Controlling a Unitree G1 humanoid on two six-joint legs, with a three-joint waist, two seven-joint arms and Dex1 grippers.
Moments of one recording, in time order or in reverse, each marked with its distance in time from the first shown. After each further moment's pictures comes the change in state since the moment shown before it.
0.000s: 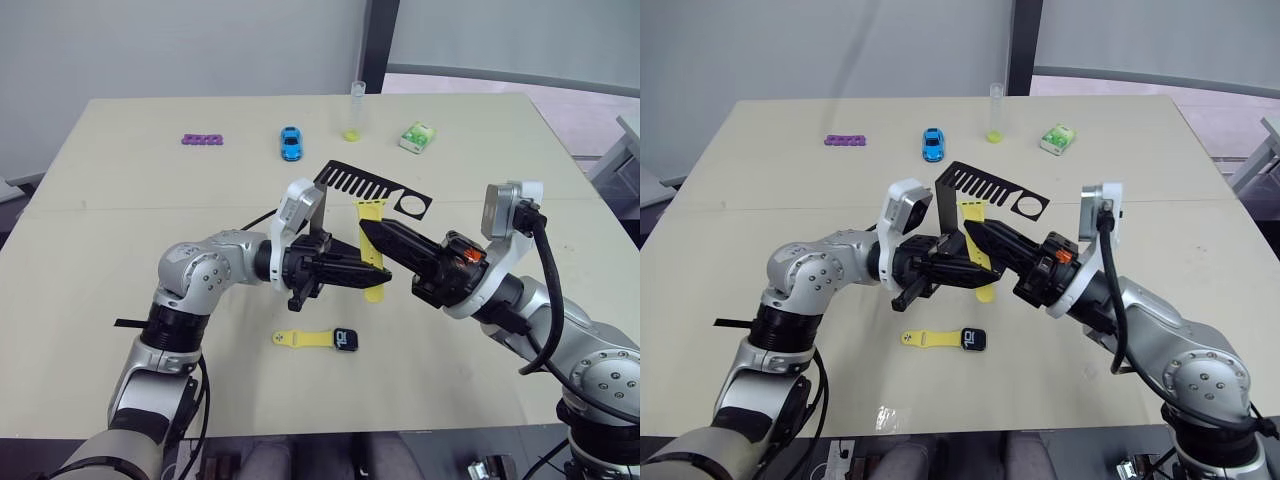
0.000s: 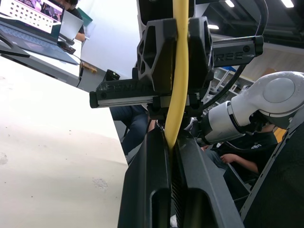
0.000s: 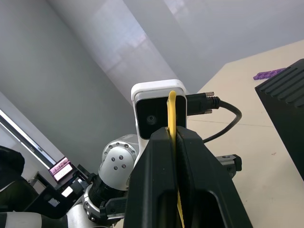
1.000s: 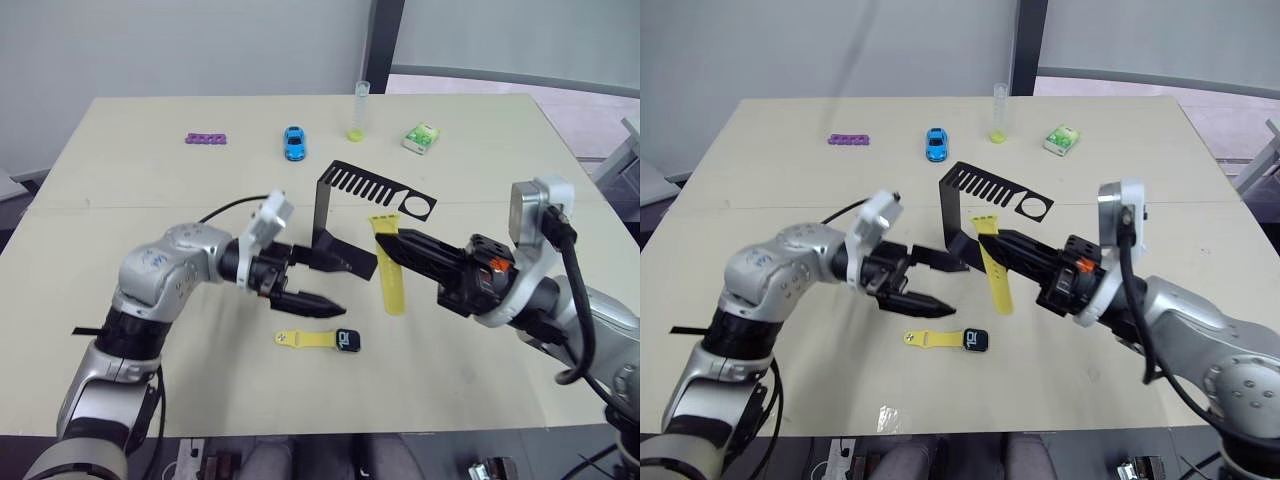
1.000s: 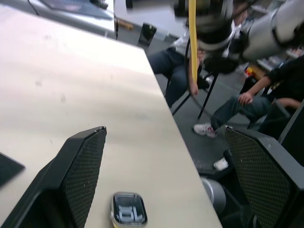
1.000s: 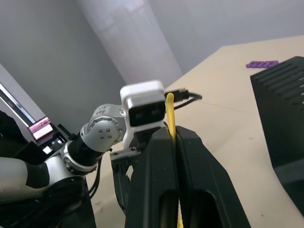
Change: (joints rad) left arm 0.139 0.218 -0.122 -0.104 0.255 -0.271 -0.090; right arm 0.092 -0.255 -0.146 -0.053 0.010 0.052 0.153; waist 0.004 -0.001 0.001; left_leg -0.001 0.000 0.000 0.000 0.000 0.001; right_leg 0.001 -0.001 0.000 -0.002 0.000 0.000
